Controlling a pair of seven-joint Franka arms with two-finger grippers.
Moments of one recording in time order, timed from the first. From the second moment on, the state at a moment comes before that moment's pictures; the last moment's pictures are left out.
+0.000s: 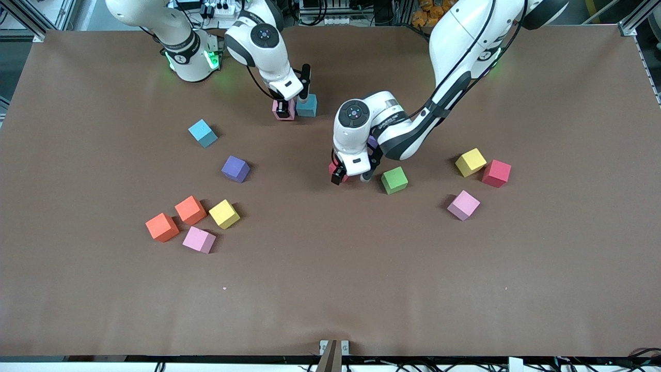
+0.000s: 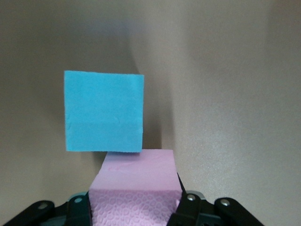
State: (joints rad) left arm -0.37 0.70 -0.50 -1.78 0.39 2.39 -2.14; right arm 0.95 0.08 0.06 -2.61 0.07 2.68 -0.58
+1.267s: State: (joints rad) left arm -0.11 0.60 -0.50 -1.76 0.41 2.27 -2.15; right arm 0.95 0.09 0.06 -2.61 0.08 2.62 -0.59
